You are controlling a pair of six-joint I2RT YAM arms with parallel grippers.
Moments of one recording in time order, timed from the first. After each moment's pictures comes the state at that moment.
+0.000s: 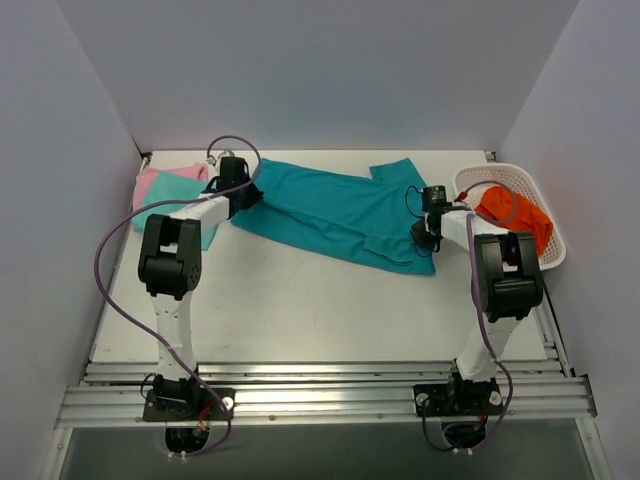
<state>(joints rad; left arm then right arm) -0.21 2.17 1.56 -0.04 -0.04 -0.77 0.09 1.86 1.12 -0.34 0.22 1.06</state>
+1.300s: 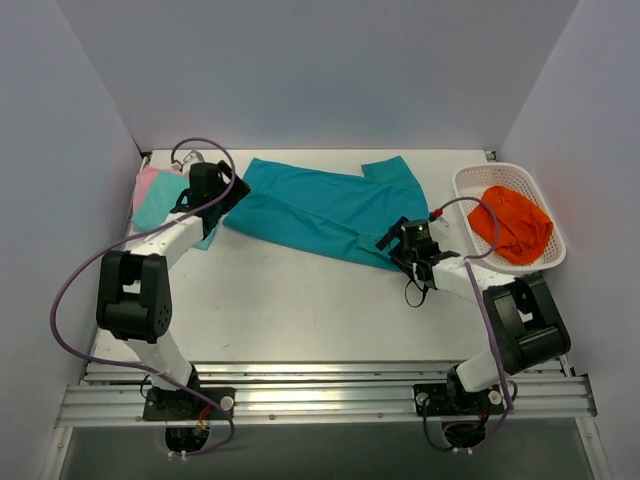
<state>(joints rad) -0.16 1.75 1.21 0.01 -0.12 -0.81 0.31 1.50 0.68 0.04 0.19 0.97</state>
